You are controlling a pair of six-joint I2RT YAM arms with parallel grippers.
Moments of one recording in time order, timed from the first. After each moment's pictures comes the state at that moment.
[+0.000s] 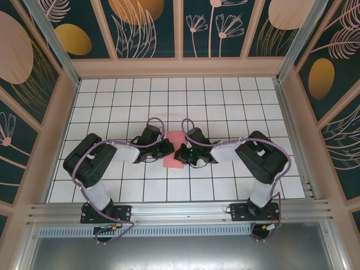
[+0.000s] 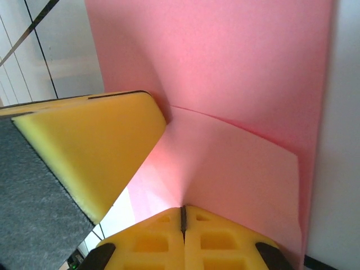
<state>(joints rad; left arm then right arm) -0.60 1.76 0.66 0.29 0.35 -0.91 0.80 1.79 0.76 0.17 -0.42 1.11</state>
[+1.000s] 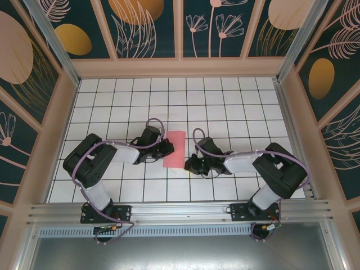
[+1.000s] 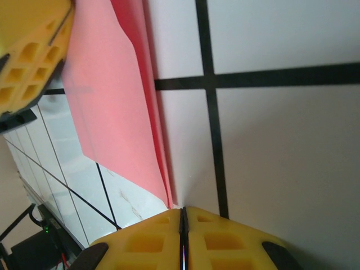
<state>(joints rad) -0.60 1.75 0.65 0.32 0.34 -0.93 0.80 1.56 0.52 0.13 -0.42 1.07</state>
